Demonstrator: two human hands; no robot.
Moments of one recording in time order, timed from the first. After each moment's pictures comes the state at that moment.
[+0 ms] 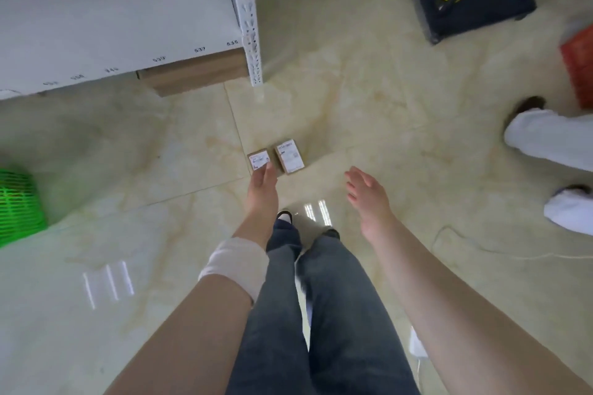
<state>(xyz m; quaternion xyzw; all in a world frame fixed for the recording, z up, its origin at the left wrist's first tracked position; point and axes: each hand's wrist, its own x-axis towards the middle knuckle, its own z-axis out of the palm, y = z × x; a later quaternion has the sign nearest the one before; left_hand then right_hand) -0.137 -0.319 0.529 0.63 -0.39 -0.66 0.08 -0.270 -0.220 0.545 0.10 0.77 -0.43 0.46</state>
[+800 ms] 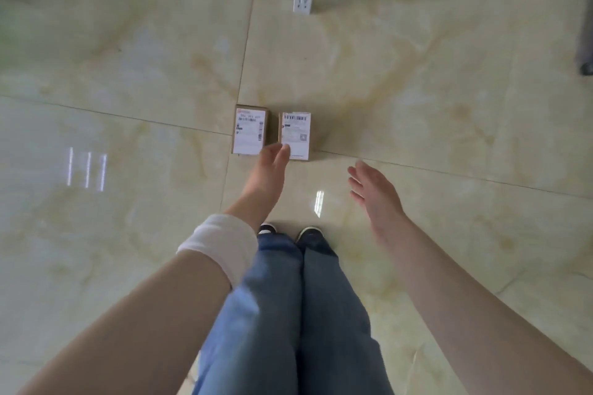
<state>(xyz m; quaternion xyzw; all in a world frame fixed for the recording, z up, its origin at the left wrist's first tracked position) -0.239 -0.309 0.218 0.70 -0.32 -0.63 0.09 -0.397 -0.248 0.235 -0.07 0.75 -0.25 0.61</state>
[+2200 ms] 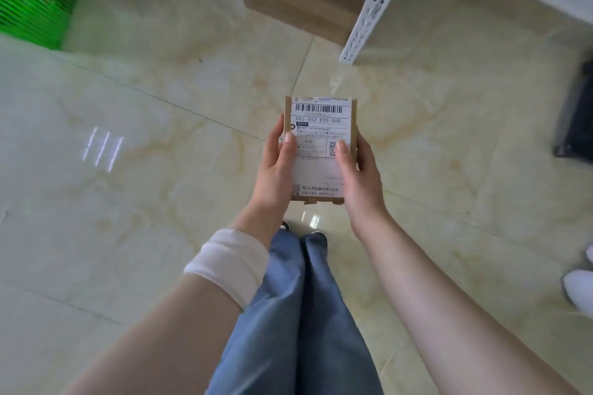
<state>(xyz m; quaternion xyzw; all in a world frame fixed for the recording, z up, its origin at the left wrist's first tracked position) -0.172 -0.291 0.443 0.64 -0.23 -0.63 0.37 -0.286 -0.285 0.436 -0.26 0.68 -0.36 0.58</state>
